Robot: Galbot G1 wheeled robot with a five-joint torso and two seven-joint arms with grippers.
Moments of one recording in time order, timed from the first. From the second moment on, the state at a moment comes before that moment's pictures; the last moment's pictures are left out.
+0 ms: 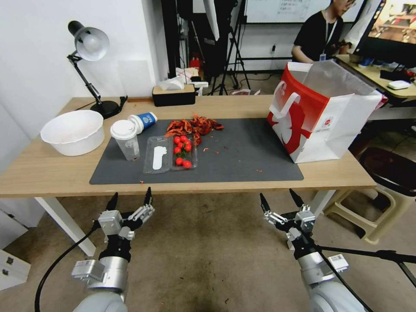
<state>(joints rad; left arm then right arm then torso) 1.71 -1.45 -0.55 -2.20 -0.36 -0.12 -0.07 -1.64 1.10 0.38 2.00 0.40 0.34 0.05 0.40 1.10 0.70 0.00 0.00</state>
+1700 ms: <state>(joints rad) 1.12 -1.07 -0.49 -1.74 -0.55 -0.05 -0.05 -1.62 1.07 0.35 2.02 0.35 0.27 0.09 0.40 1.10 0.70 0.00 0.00</state>
